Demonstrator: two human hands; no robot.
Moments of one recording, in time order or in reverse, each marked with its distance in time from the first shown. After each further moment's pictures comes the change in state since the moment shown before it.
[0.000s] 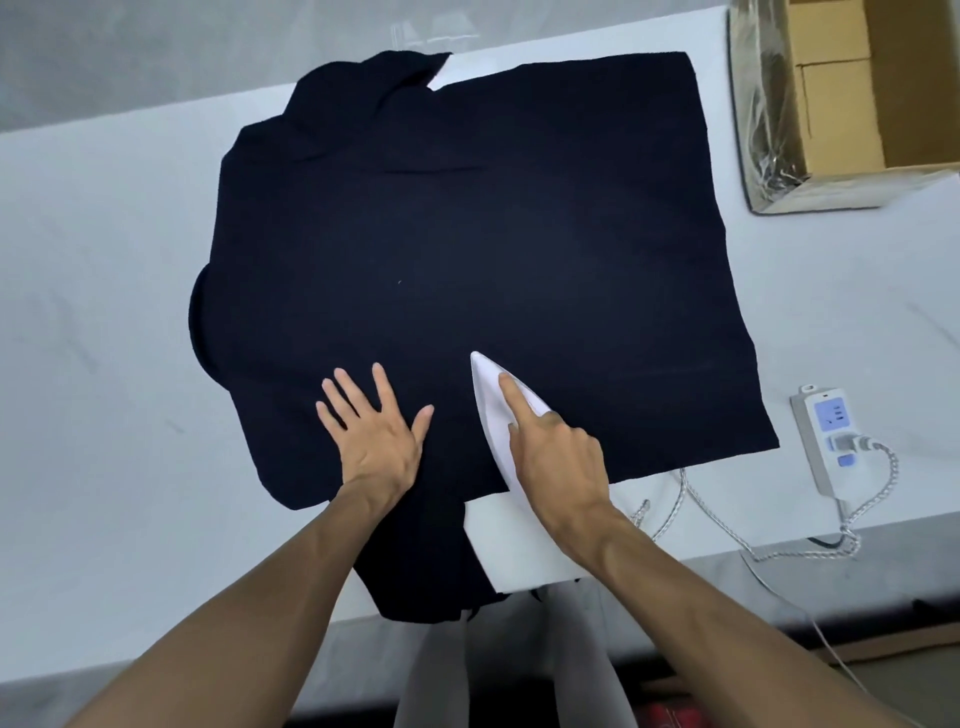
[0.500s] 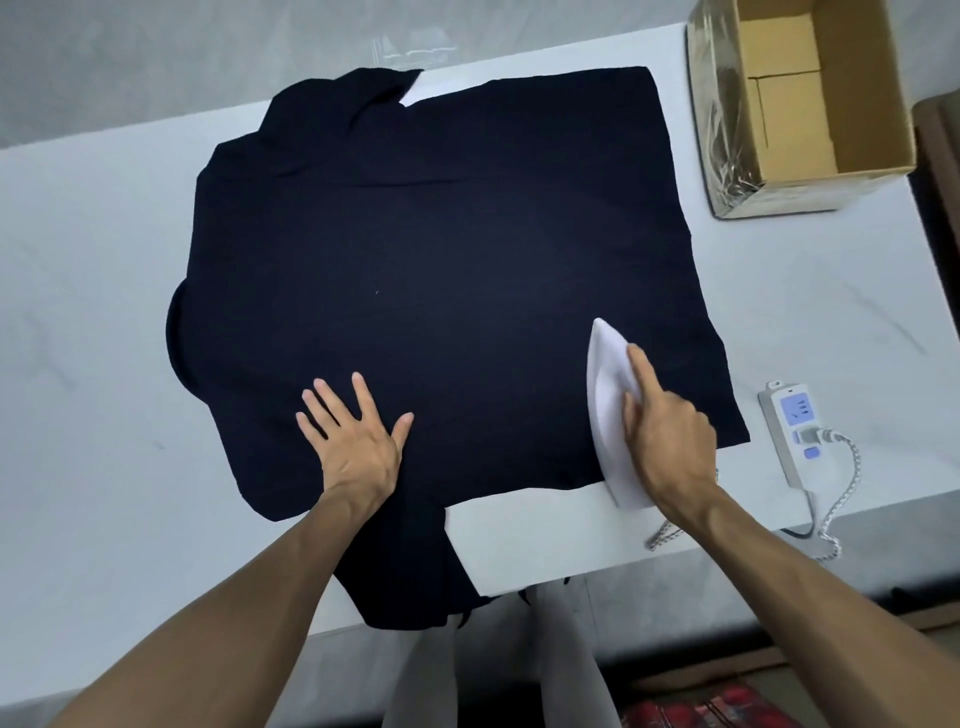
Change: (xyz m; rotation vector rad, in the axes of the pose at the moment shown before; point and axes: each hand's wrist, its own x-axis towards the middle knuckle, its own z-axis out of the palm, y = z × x) left_hand 0.003 0.001 0.006 0.025 0.040 -0.008; right_hand 0.009 0.114 -0.024 0.183 0.090 0.302
